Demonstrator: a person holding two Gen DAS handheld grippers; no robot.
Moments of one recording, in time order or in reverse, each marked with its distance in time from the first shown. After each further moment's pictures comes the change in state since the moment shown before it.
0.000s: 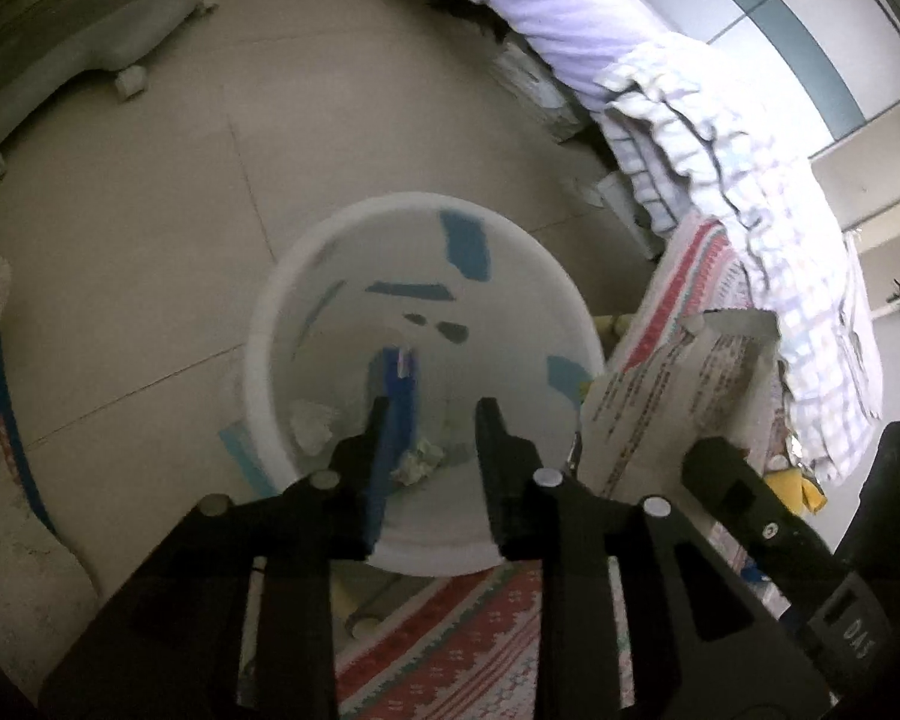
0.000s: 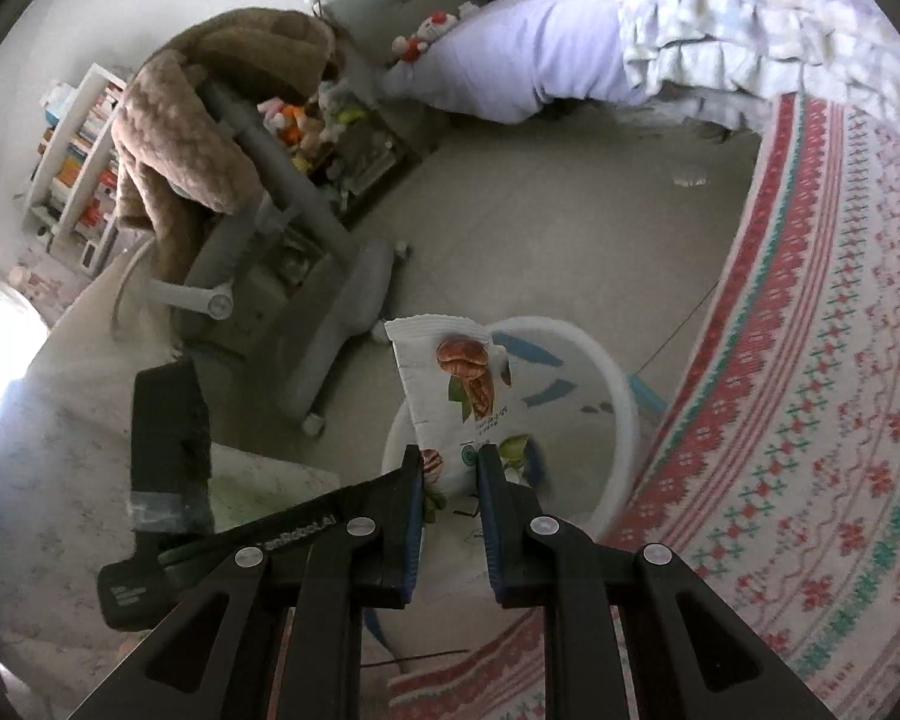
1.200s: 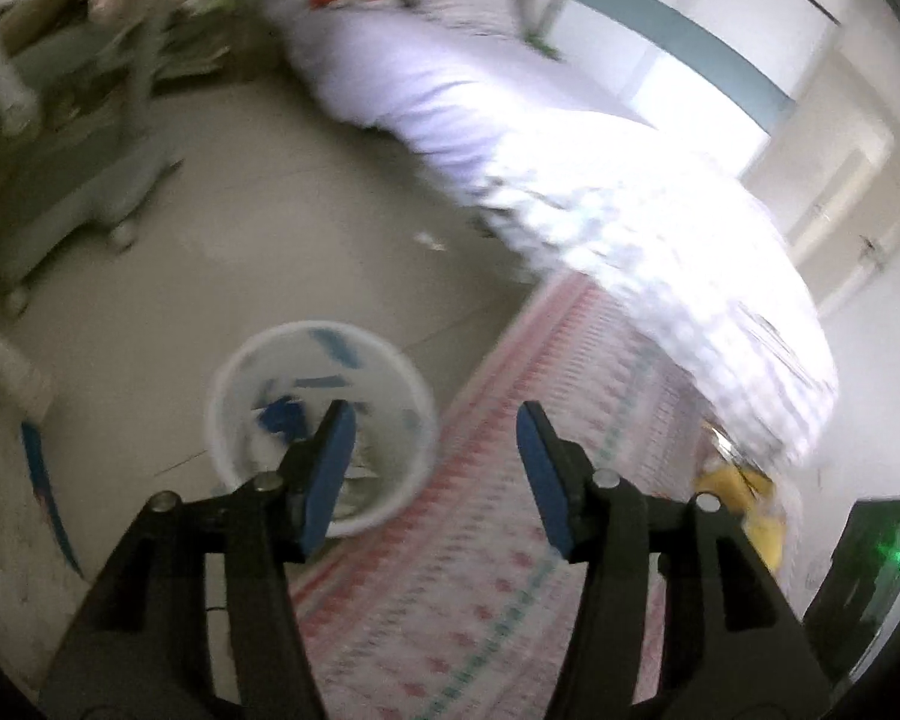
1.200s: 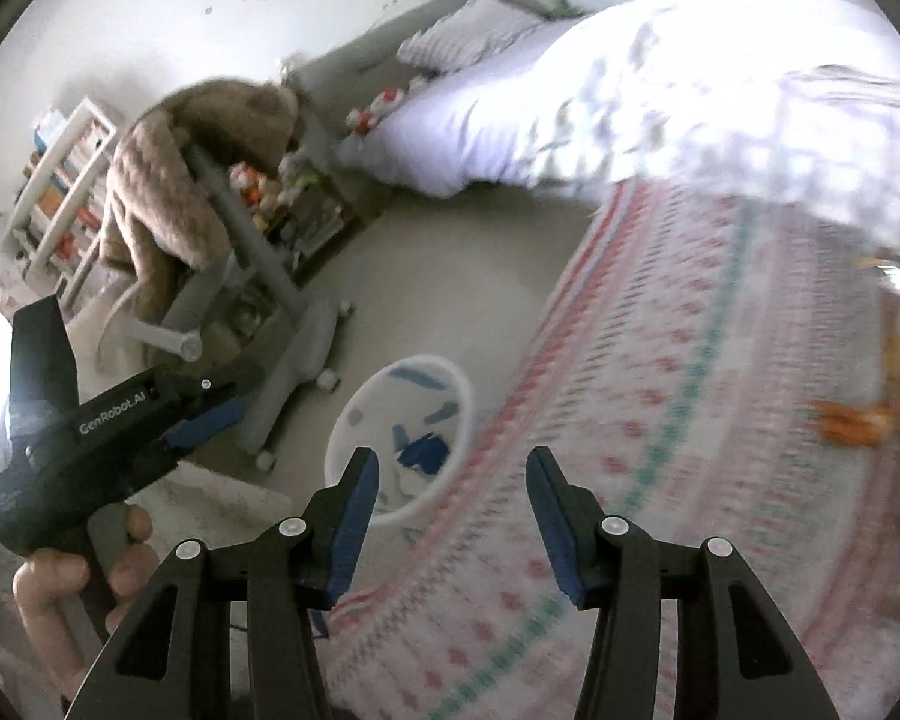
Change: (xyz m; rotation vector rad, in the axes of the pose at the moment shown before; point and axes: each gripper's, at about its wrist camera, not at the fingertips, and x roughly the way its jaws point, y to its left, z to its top) left arm -0.109 -0.123 -0.052 0.212 -0.271 -0.014; right arm -0.175 -0.034 -0.045 0.021 -0.176 -0.157
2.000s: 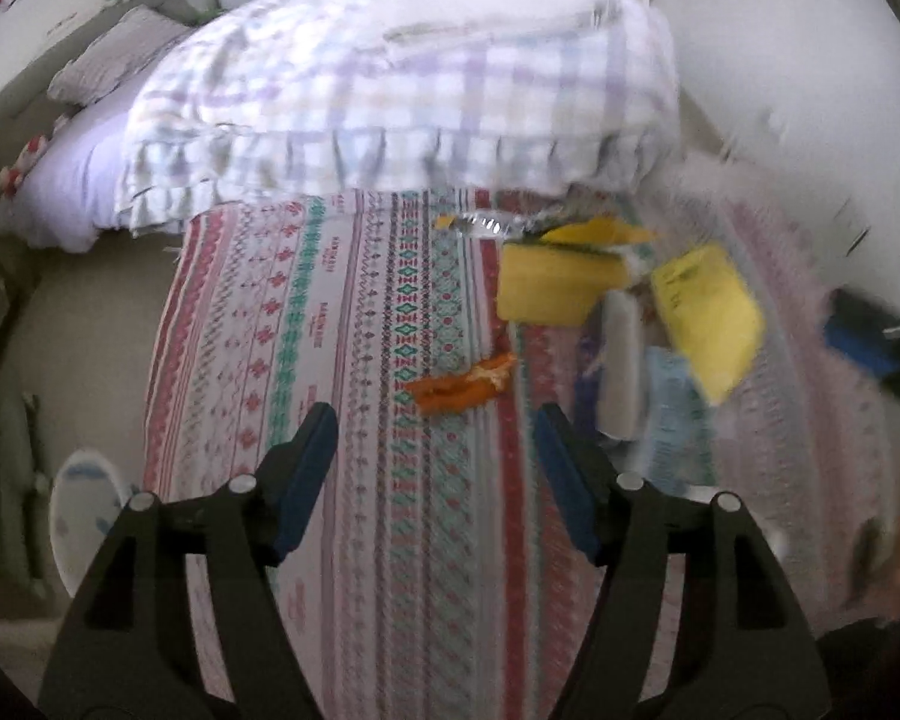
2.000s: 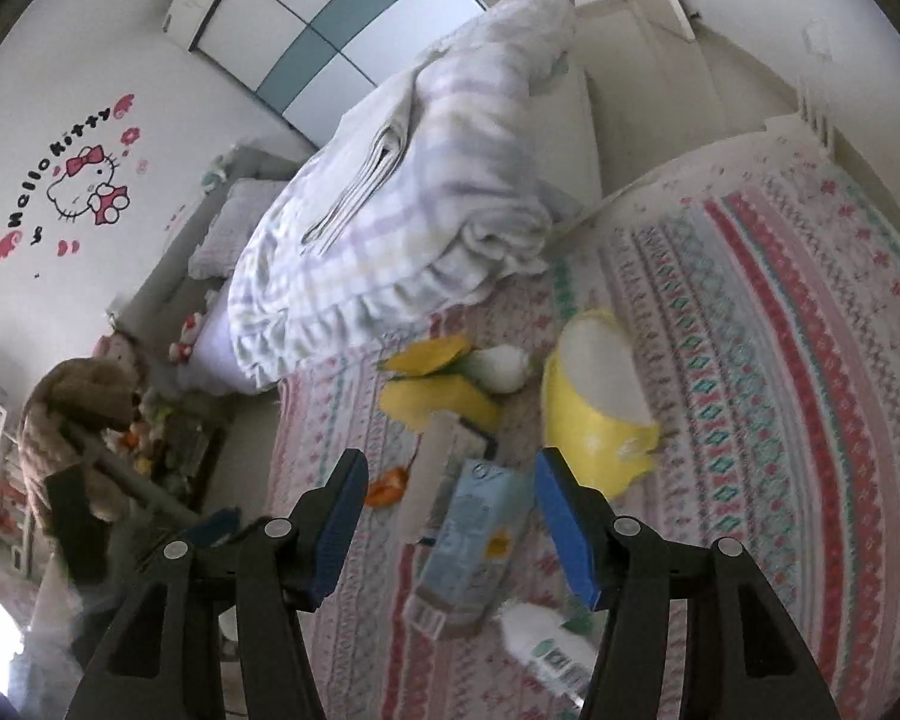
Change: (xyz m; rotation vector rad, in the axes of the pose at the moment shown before) left arm 0.112 -0.280 -0.119 0.798 0.208 -0.038; right arm -0.207 -0.253 -0.046 0.481 -0.304 -0.246
